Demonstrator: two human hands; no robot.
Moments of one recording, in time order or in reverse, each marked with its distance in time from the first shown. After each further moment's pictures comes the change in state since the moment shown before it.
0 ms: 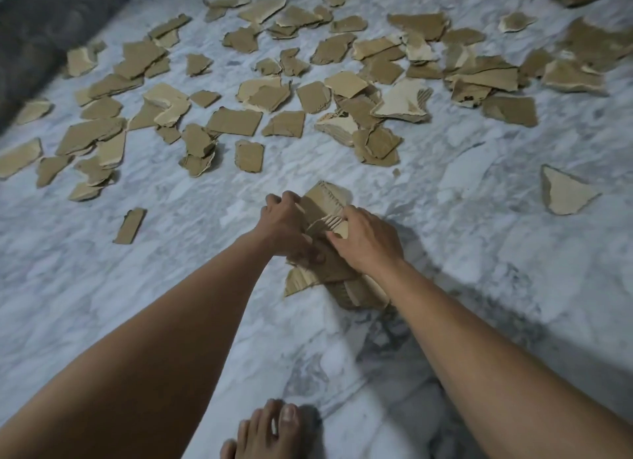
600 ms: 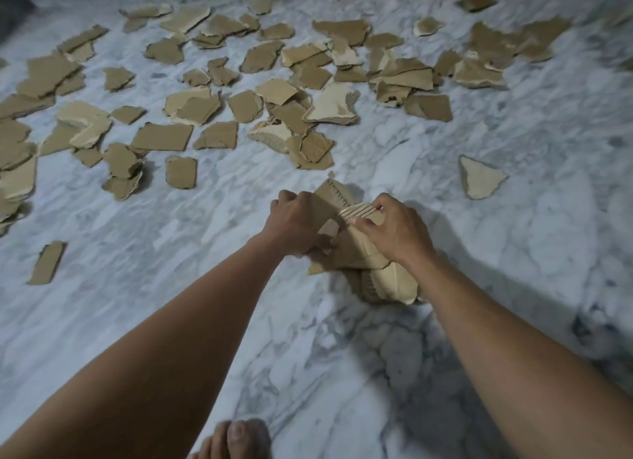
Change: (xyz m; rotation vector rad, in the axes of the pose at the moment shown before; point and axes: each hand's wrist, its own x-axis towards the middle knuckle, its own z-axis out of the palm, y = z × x) left_hand 0.019 0.097 0.047 0.095 0.019 0.253; right_hand -0.026 0.115 -0.060 0.161 0.120 0.339
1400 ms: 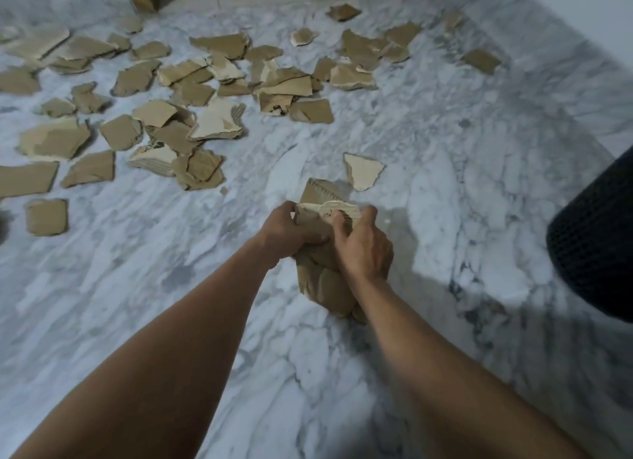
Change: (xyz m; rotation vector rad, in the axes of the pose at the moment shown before) left_hand 0.008 0.131 0.062 -0.701 -0.222 0.016; right_hand -0.049 0.071 -0.037 -0.069 0.436 0.382
